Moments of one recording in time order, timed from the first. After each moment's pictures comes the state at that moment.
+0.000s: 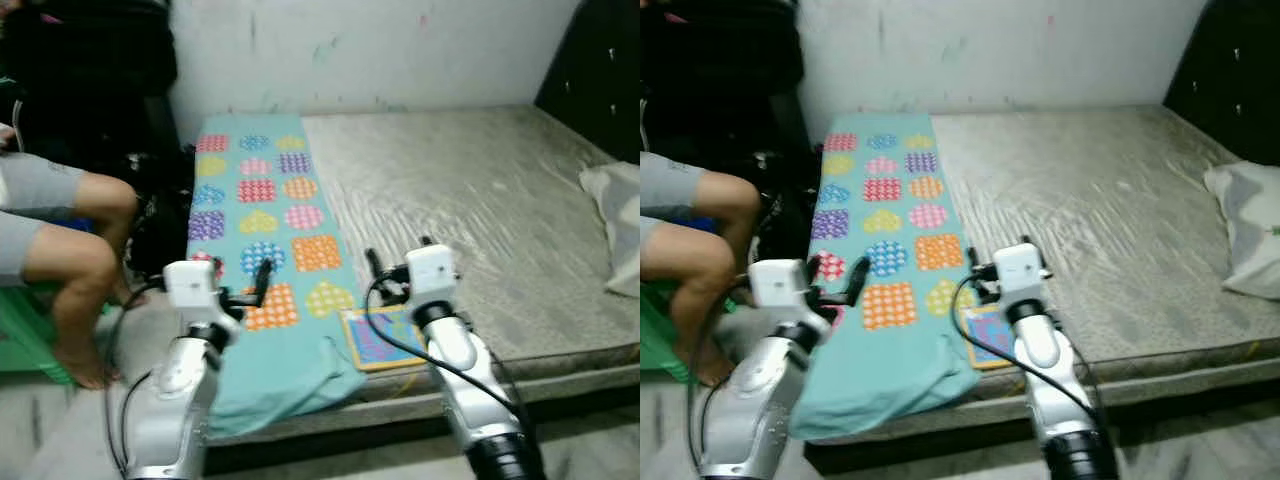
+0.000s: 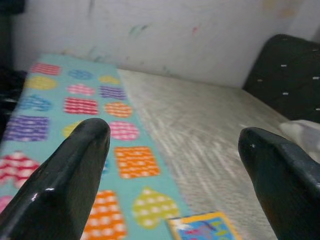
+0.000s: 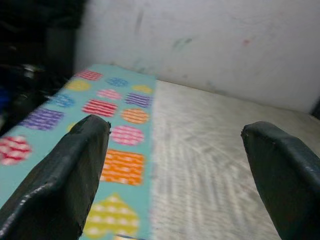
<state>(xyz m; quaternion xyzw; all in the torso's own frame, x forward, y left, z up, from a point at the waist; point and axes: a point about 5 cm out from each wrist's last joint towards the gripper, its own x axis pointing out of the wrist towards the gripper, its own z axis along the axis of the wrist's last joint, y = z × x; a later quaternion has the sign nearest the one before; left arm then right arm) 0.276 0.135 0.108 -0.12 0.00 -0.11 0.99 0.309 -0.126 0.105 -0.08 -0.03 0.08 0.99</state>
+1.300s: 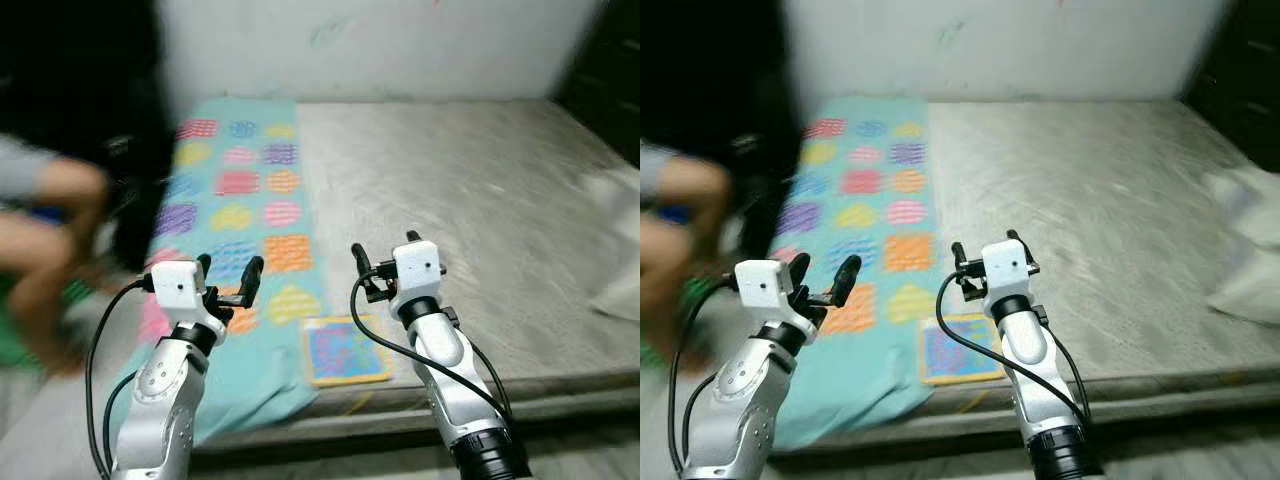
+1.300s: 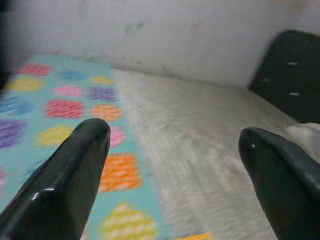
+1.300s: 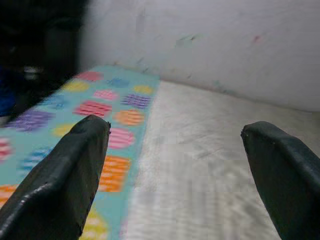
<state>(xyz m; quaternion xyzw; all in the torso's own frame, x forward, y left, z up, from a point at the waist) 0.275 0.146 0.113 -0.12 -0.02 -0.11 0.99 0.312 -0.110 0.112 -0.07 -0.05 0.10 0.99</state>
